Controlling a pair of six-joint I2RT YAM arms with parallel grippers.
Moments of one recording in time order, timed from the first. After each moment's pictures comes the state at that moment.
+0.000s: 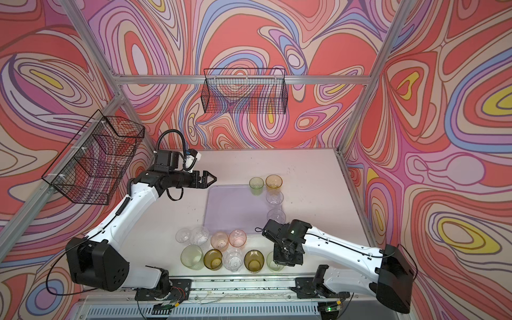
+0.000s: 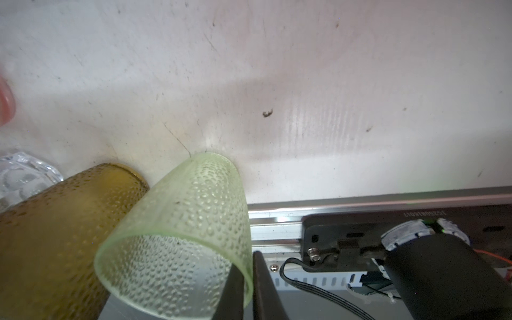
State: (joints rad) left arm -0.19 1.42 1.28 -0.67 0.48 -0.16; right arm 0.98 1.15 0.79 -1.18 -0.08 1.11
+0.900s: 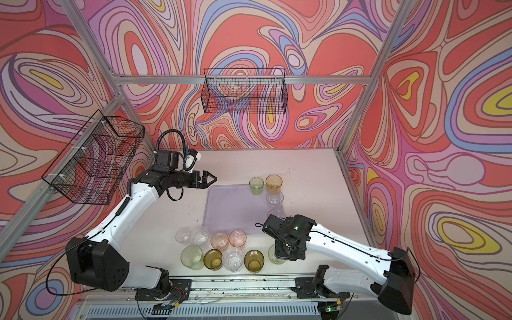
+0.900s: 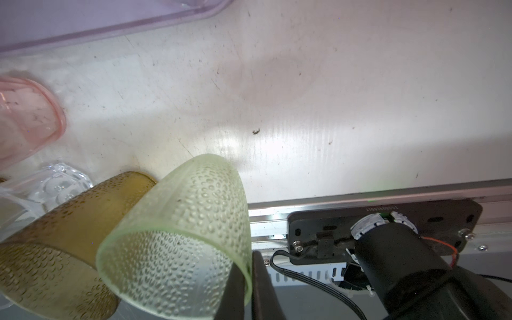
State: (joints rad) left arm -0.19 1.42 1.28 -0.67 0.48 -0.16; right arm 0.98 1.13 0.92 -1.31 0.02 1.11
